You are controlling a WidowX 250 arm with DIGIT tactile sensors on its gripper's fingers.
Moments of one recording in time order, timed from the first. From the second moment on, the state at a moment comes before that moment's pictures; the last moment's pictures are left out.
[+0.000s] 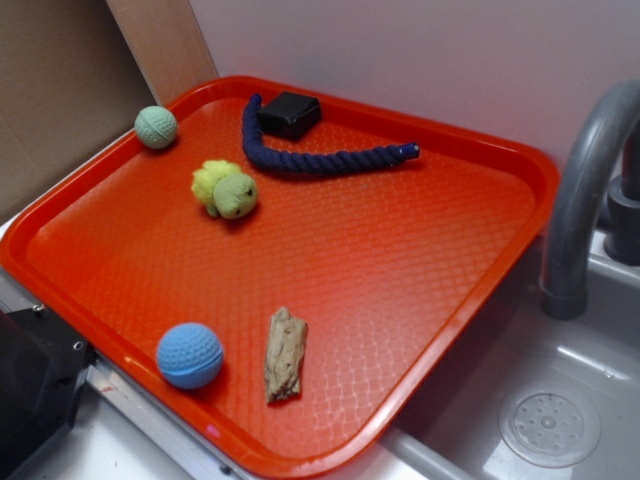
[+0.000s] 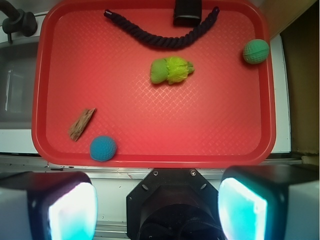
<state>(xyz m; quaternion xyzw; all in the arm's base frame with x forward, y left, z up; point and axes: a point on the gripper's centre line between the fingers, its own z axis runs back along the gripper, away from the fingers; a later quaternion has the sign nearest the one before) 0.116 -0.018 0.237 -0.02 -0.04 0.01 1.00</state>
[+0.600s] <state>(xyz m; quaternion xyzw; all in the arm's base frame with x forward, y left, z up) 0.118 -0.045 0.180 -0.04 -0.02 0.01 1.00</state>
